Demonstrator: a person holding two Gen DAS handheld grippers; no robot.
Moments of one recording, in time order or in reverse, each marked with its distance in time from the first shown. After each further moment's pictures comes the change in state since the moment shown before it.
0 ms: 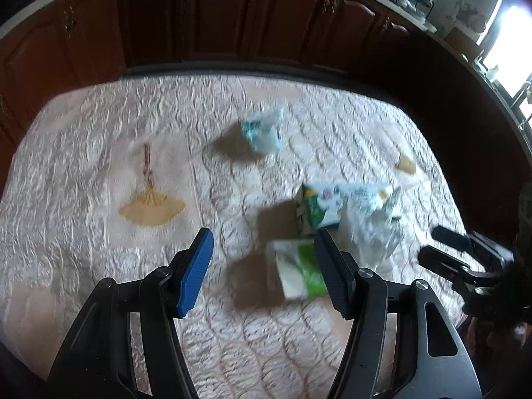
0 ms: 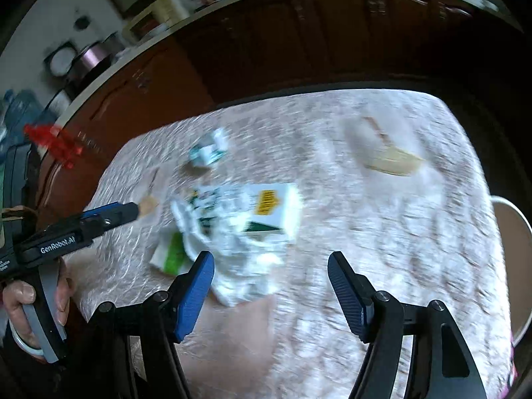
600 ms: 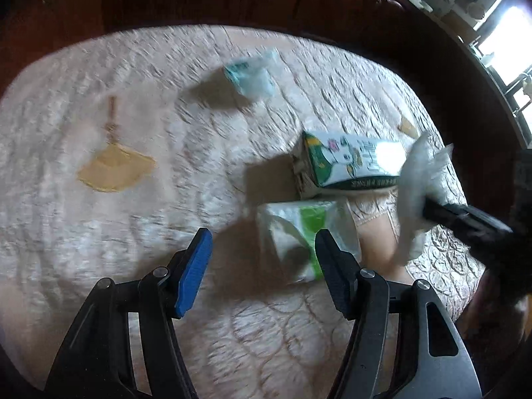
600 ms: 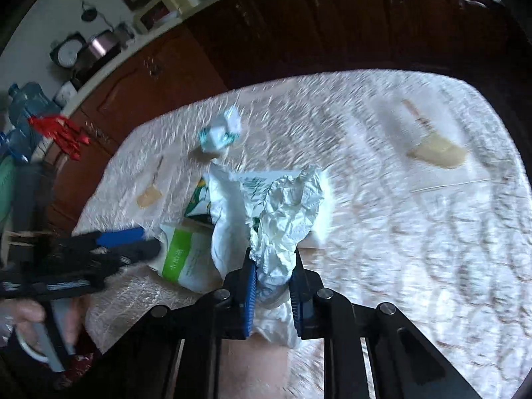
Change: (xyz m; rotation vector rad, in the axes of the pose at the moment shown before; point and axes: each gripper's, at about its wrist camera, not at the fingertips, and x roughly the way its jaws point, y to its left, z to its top) left arm 0.048 -0.001 -0.010 0.003 0.145 -0.086; right arm 0.033 -0.013 0.003 0.030 0.015 0.071
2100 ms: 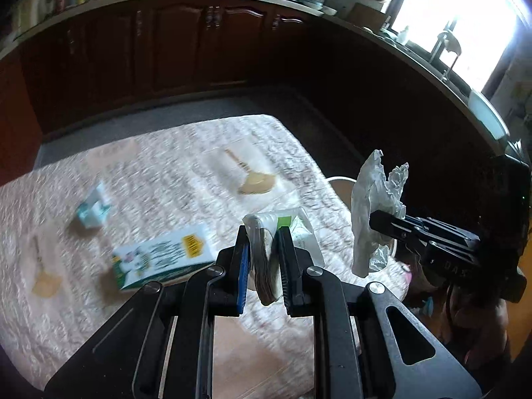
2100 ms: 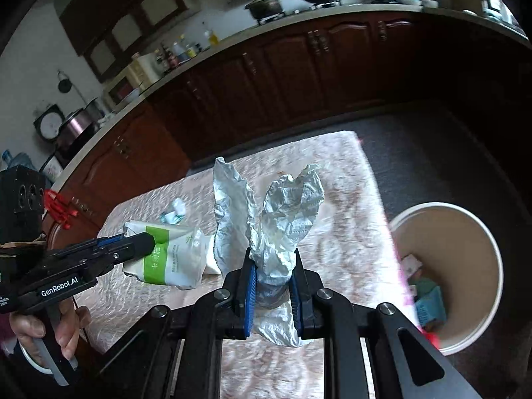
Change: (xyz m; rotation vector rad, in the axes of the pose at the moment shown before) left arm -0.057 -0.186 0.032 0.312 -0.211 -0.140; right arm -0.165 -0.090 -0.033 0.149 -0.258 -0.128
